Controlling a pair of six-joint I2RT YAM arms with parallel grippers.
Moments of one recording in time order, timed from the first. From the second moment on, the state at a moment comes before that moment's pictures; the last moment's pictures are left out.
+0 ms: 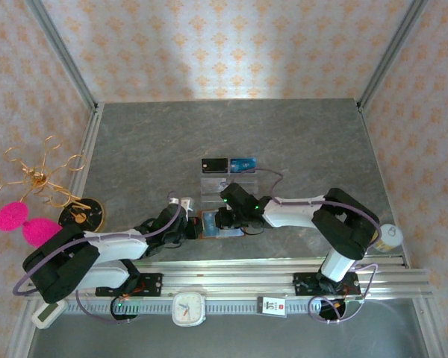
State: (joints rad) left arm -0.71 1.24 0.21 0.30 0.07 -0.78; right arm 0.93 1.68 0.81 -0.08 -0.21 0.81
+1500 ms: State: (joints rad) left arm -0.74 1.35 0.31 0.30 0.06 -0.75; right arm 0.90 1.61 0.69 0.01 -0.25 0.87
